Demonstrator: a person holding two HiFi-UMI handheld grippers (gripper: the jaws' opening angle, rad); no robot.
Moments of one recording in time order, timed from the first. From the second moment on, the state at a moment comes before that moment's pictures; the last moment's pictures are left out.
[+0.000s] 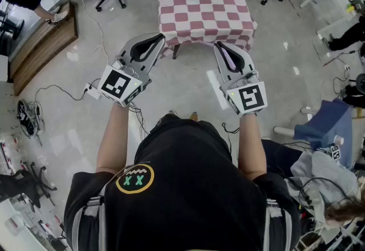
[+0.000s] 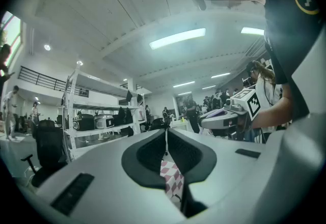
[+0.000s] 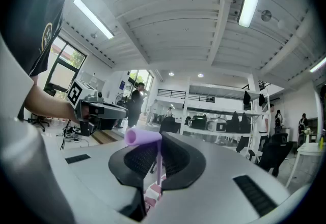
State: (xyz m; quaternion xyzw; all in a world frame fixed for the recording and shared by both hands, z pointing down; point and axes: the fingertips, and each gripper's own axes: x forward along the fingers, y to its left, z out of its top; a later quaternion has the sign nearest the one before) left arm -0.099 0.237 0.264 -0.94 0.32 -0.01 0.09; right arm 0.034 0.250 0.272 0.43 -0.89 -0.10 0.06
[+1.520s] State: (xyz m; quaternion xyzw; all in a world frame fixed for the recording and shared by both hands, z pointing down) left arm -0.060 0.260 0.265 -0.94 0.34 -0.02 0.09; right arm 0.083 0.266 0.272 0.43 -0.90 -0.11 0.04
